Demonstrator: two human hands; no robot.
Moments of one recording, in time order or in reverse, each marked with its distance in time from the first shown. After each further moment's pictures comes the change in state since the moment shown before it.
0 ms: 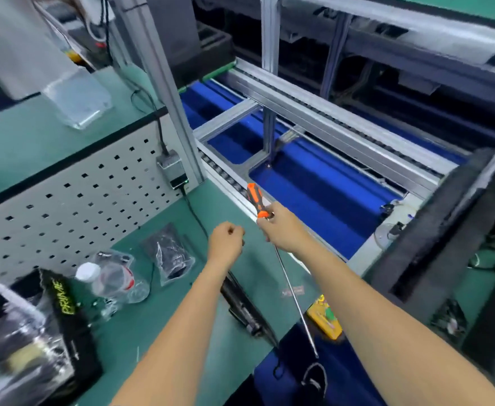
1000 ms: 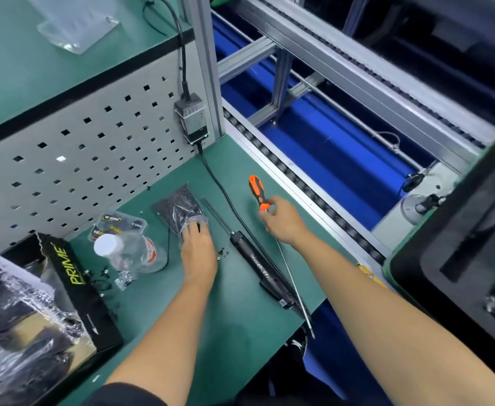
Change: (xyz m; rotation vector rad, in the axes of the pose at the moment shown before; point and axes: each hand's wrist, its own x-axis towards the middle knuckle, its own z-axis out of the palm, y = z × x) left_hand 0.030 -0.147 -0.077 0.864 0.099 0.143; right_hand 0.038 0.021 0.118 -0.065 -0.079 0.204
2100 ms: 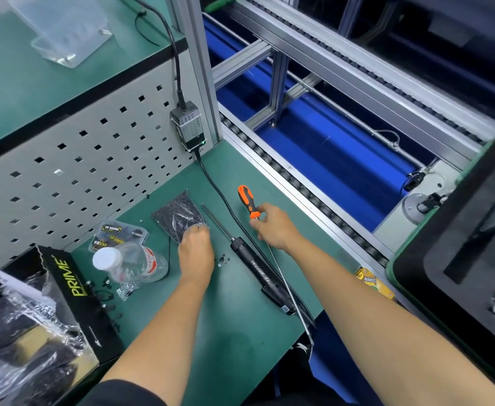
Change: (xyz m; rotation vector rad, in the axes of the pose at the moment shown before) left_hand 0.018 0.001 -0.011 -0.056 0.044 0.046; right_hand 0.002 -0.007 0.007 -0.001 -0.086 -0.005
